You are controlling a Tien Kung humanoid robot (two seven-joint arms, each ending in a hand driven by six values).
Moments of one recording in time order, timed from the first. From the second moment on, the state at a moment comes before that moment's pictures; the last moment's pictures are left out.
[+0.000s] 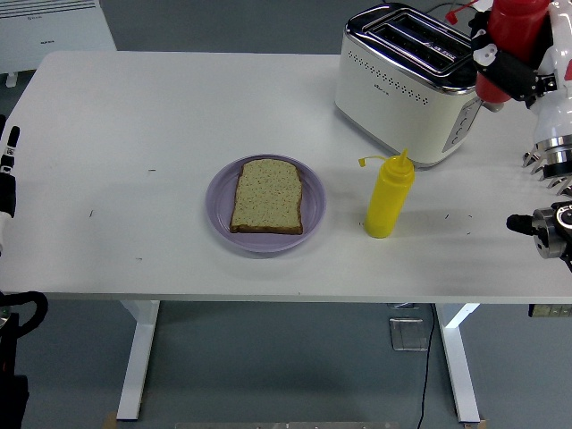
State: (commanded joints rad) left arm -0.06 0.01 -1.80 -1.48 0.48 0.07 -0.11; right arm 0.55 -0.40 1.04 1.52 -1.24 -0.50 0.25
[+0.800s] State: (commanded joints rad) left arm -0.05 0.01 -1.80 -1.48 0.48 0.07 -0.12; right arm 0.90 -0.40 0.72 1.37 -2.07 -0.36 -0.10
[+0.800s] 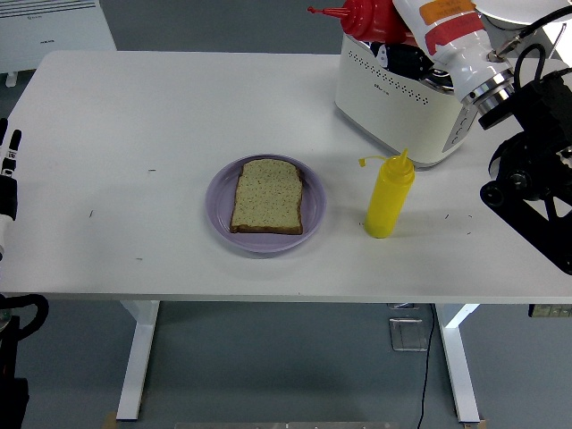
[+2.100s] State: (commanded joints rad) left arm -0.06 0.01 -1.80 -1.48 0.48 0.07 -0.12; right arm 1.13 -0.49 0.30 1.35 -2.27 -0.28 -0.20
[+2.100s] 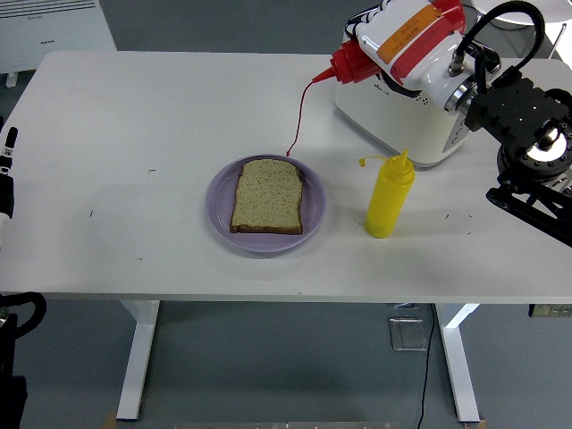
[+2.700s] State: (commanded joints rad) left arm -0.06 0.01 -1.81 -1.48 0.48 0.07 -0.12; right arm 1.12 -0.49 0.35 1.36 -2.27 -0.28 -0.21
